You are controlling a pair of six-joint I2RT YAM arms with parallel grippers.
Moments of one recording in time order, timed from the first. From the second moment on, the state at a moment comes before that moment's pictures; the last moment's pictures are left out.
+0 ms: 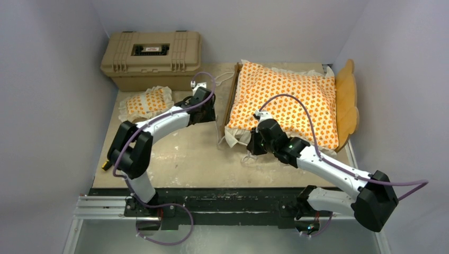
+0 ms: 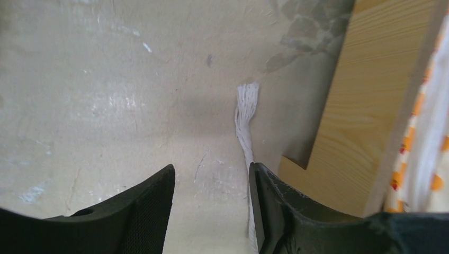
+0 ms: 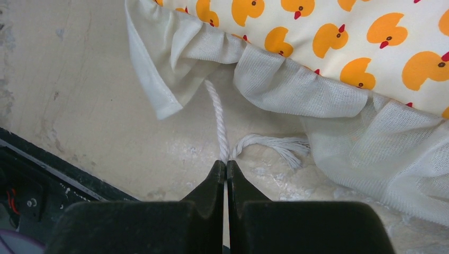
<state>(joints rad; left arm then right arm) -0.56 1.71 1.20 -0.34 -0.26 -0.57 0.75 1.12 0.73 -0.36 0.09 0.55</state>
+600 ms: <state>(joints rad) -0.62 2.02 1.37 -0.39 -0.42 -0.76 0.75 1.12 0.73 -0.32 0.08 0.54</state>
